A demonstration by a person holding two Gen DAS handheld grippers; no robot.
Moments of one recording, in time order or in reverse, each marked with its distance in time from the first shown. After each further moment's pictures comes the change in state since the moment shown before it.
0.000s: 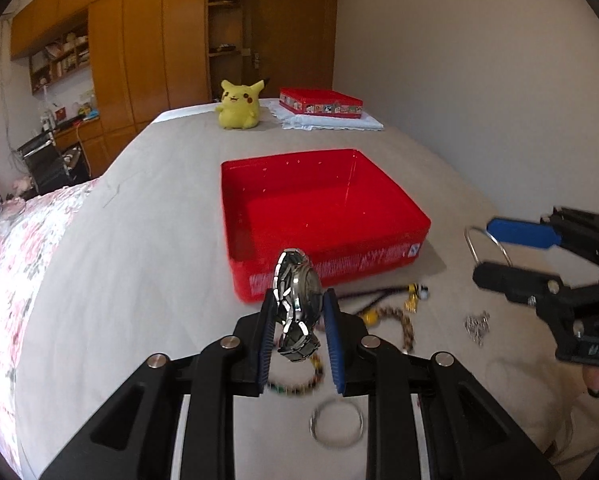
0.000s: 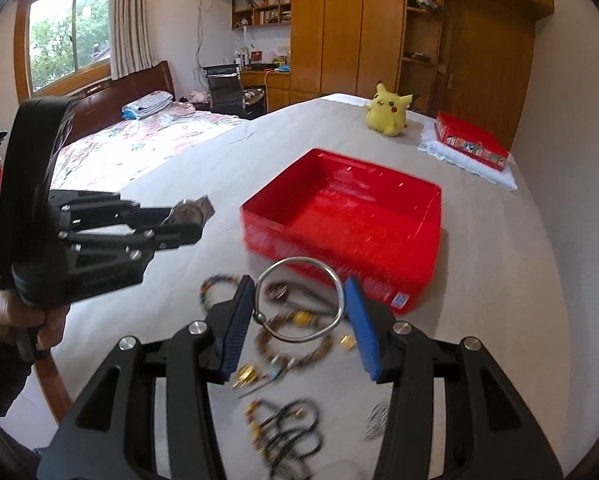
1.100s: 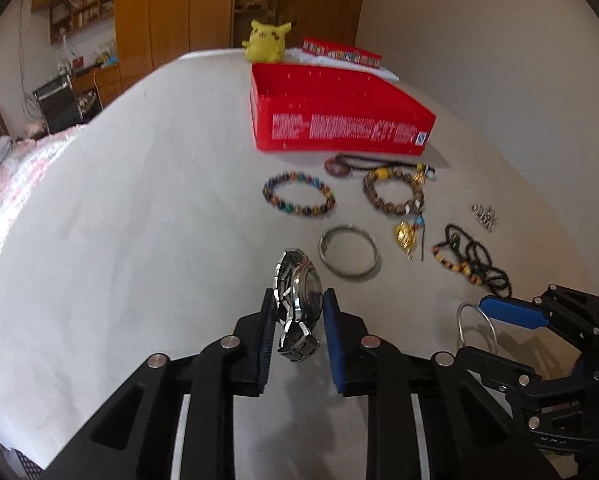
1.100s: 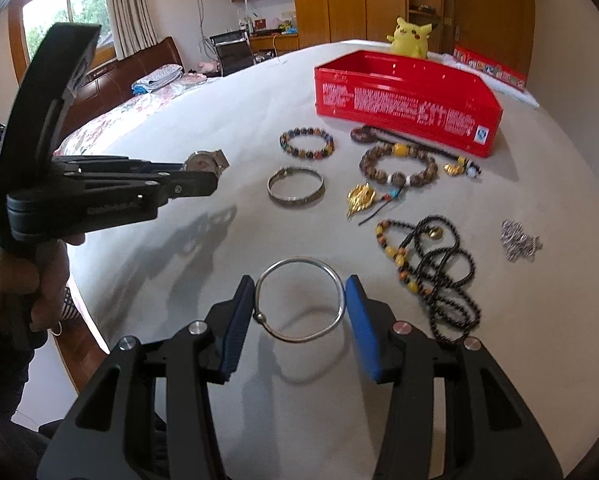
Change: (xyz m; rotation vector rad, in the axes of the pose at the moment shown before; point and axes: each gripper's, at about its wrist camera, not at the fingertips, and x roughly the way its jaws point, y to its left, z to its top) left arm -0.028 0.002 -0.141 -0.112 0.103 0.013; right arm 0.003 0.099 -0.153 0.073 0.115 0.070
